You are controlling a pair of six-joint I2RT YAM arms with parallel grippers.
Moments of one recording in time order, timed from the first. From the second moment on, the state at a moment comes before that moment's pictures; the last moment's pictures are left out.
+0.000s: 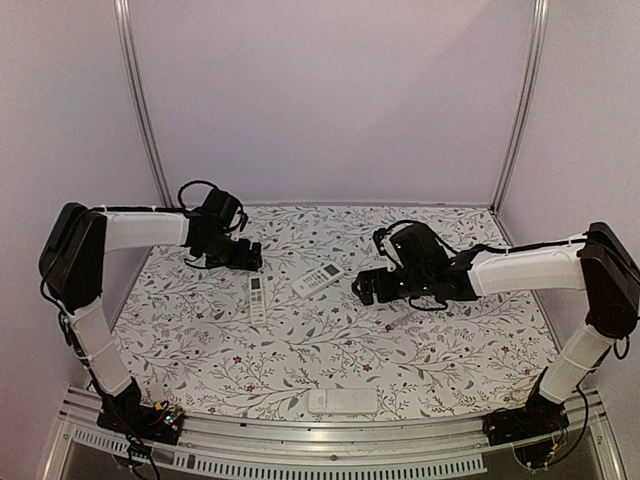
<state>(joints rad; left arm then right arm) -0.42 1.79 1.21 -0.38 -0.04 -0.27 0.82 1.66 0.98 -0.05 0.08 0.42</state>
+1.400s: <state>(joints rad) -0.58 1.99 1.28 -0.46 -0.07 -0.26 0.82 1.45 0.87 -0.06 0.27 0.49</state>
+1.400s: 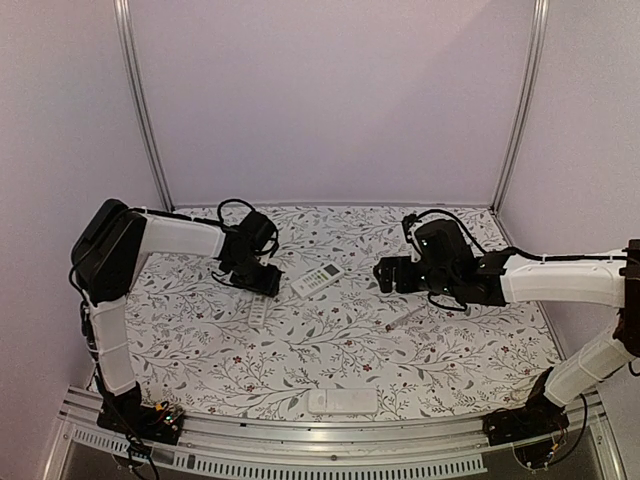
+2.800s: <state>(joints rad) -0.55 1.37 0.95 0.12 0.42 -0.38 0.82 1.33 0.75 0.35 -0.24 0.45</state>
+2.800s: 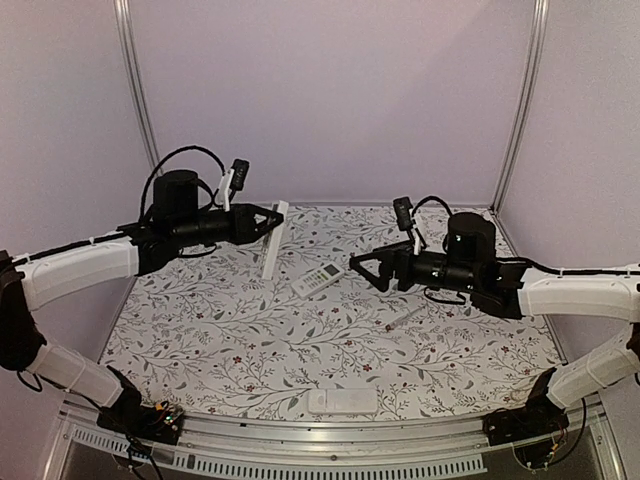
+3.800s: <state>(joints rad) -0.75 1.37 1.00 0.66 0.73 -0.62 0.96 1.53 0.98 0.67 -0.61 0.48</state>
